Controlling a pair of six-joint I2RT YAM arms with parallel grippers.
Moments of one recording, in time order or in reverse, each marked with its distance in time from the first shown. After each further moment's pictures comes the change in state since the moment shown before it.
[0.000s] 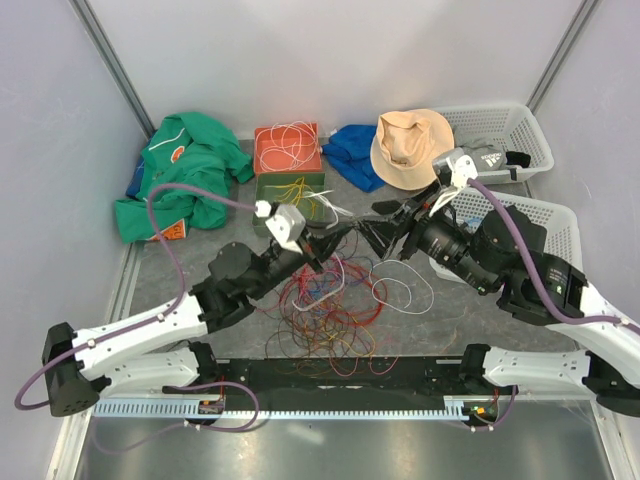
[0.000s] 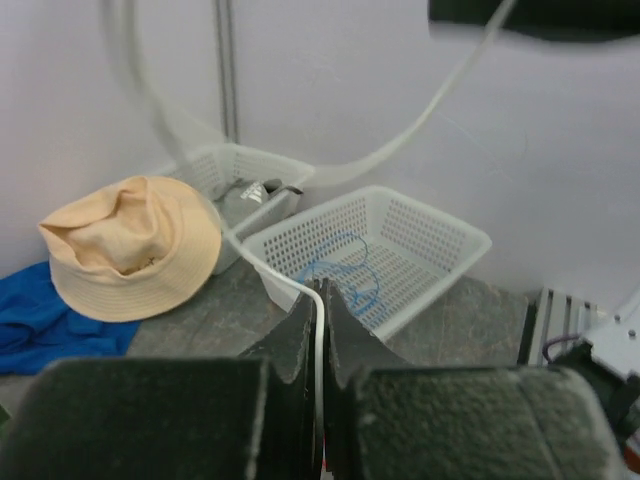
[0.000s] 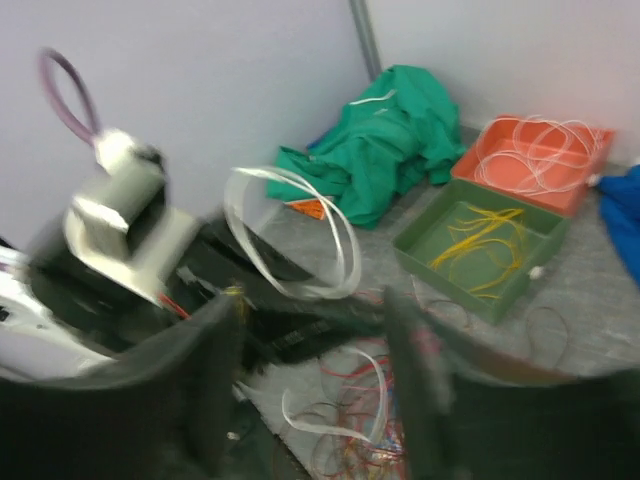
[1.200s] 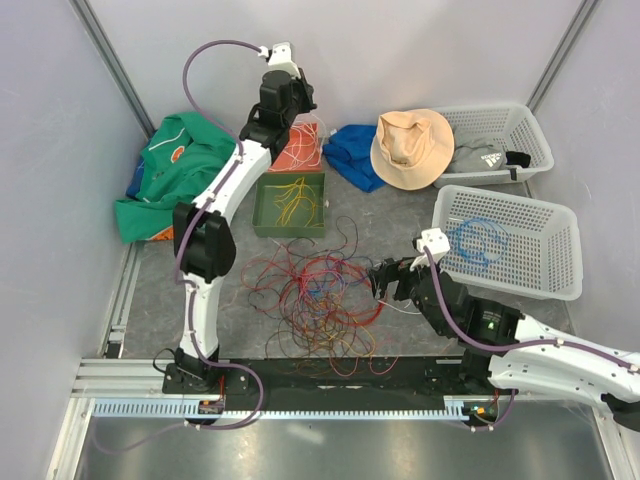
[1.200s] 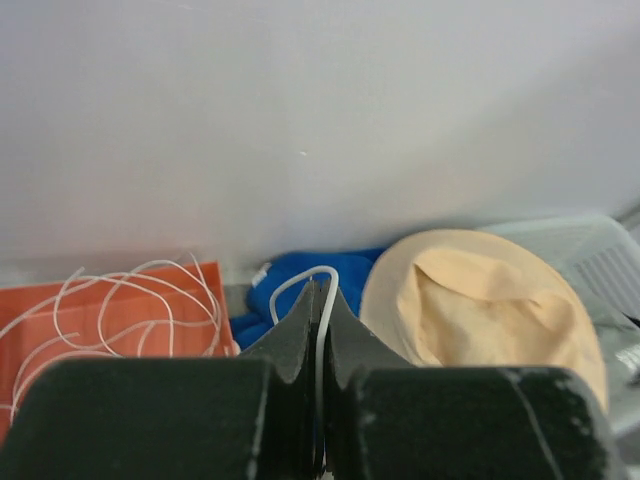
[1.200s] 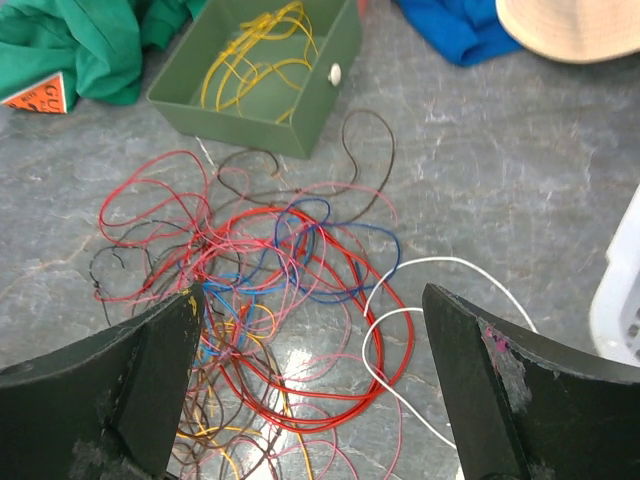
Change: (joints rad) left arm 0.671 1.168 1.415 -0.632 -0.068 -0.309; right arm 0.000 -0.268 -0.813 0.191 0.372 0.114
